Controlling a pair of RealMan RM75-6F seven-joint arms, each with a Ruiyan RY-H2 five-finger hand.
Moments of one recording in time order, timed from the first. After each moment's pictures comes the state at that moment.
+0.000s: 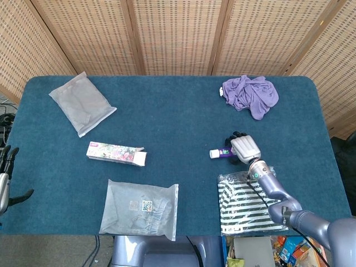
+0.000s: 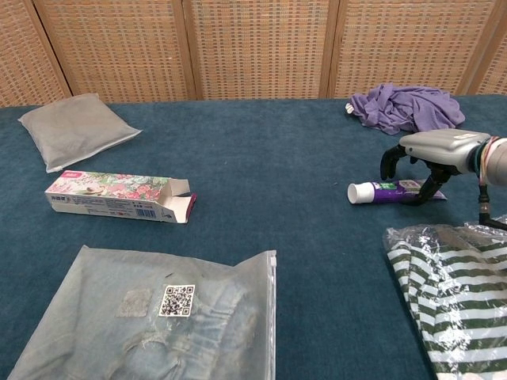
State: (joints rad) left arm -0.07 -1.05 -0.10 -1.86 1.32 1.49 0.32; right arm 0.75 -1.62 0.16 -0.96 -1.29 0.72 -0.03
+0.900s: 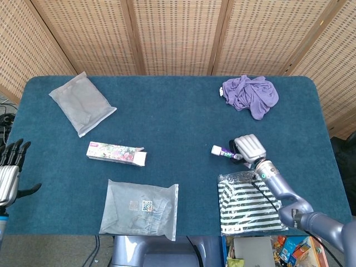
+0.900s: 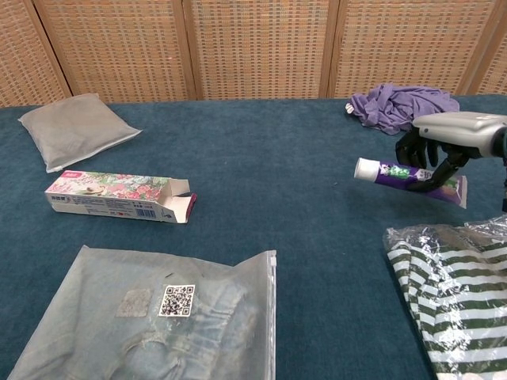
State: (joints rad) left arm -0.16 -1.05 -0.12 -1.80 1.33 1.38 0.27; right arm 0.73 -1.49 0.12 -1.08 -1.39 0.81 0.14
